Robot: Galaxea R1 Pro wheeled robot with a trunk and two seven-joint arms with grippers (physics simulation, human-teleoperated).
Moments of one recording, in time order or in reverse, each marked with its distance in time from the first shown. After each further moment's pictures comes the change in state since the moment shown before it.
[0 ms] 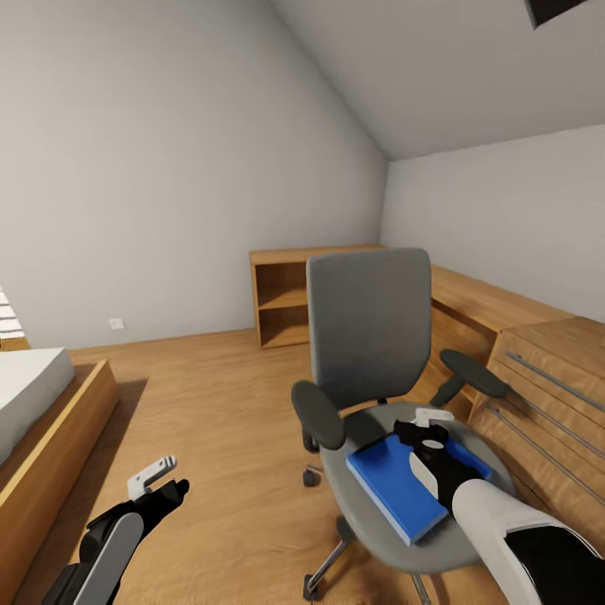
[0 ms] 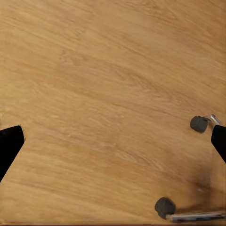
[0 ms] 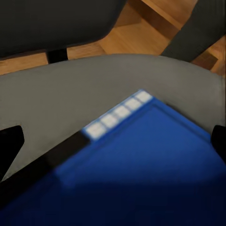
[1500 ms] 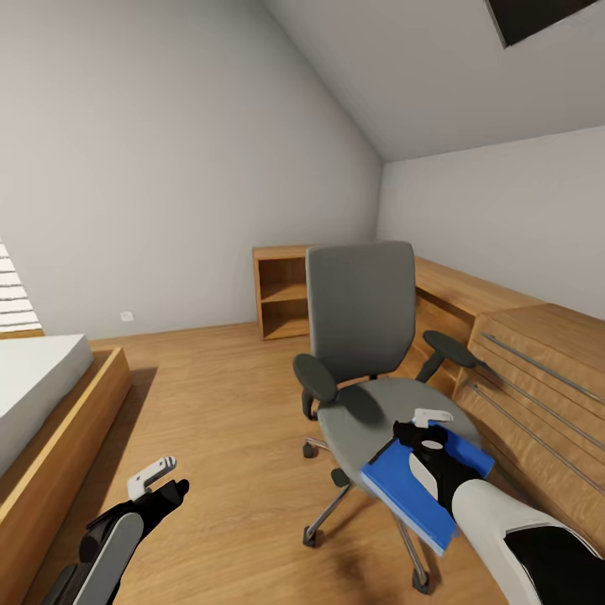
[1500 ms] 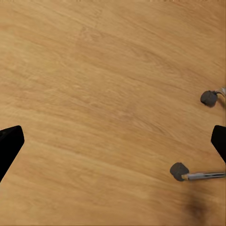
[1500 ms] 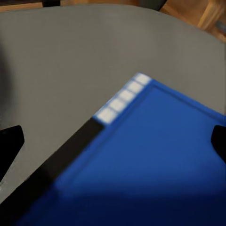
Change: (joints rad) left arm 0.000 0.000 0.000 0.000 0.001 0.000 0.000; right arm 0.000 0.001 0.008 0.003 0.005 0.004 0.001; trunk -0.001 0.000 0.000
